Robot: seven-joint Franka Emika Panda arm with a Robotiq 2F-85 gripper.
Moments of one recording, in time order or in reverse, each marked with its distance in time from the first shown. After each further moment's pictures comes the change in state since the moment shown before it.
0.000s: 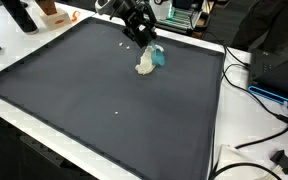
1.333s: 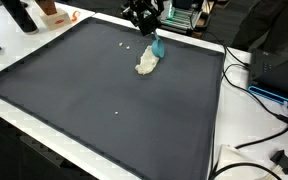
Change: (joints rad) arm 0.042 -0.195 0.061 -0.085 -0.194 0.147 0.289
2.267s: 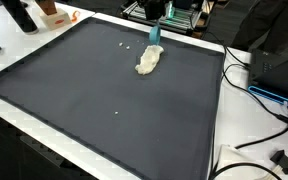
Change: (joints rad) arm 0.062 -0.167 0.072 -0.012 -0.567 0.016 0.583
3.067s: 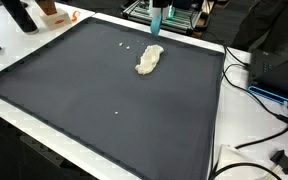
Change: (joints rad) arm 0.031 -0.065 0.061 0.049 -0.240 -0.091 0.221
